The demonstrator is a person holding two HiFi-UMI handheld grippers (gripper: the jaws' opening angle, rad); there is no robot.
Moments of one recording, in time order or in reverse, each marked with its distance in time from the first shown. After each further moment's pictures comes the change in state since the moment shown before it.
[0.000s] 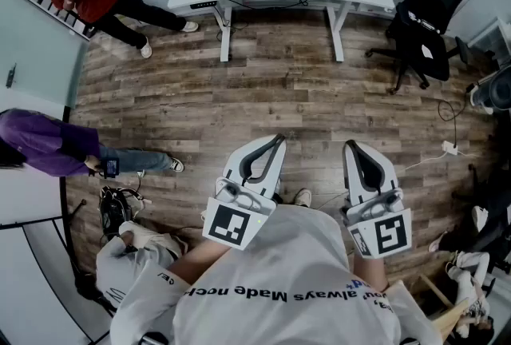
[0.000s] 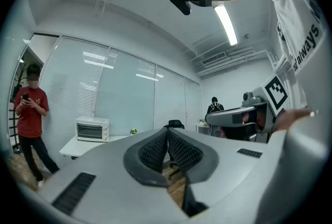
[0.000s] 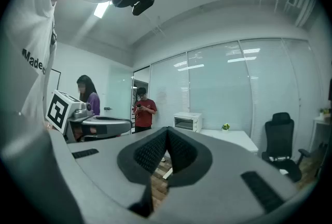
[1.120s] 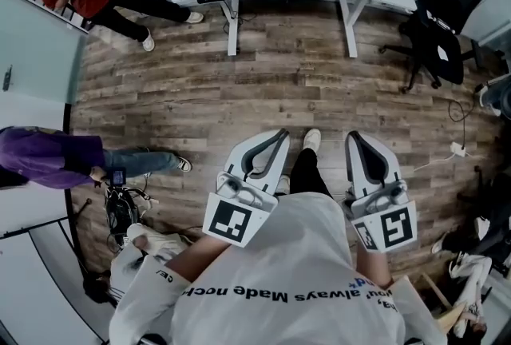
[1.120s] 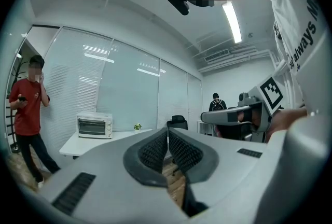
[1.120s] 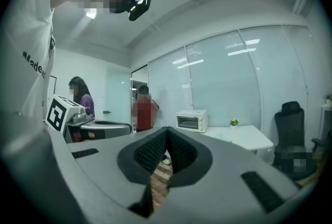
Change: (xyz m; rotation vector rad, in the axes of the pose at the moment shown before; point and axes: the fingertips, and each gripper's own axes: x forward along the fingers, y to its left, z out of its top) left arm 0.044 0.104 -0.026 -0.025 0.036 -0.004; right arm 0.122 -0.011 -0.012 0.073 -0.009 0.033
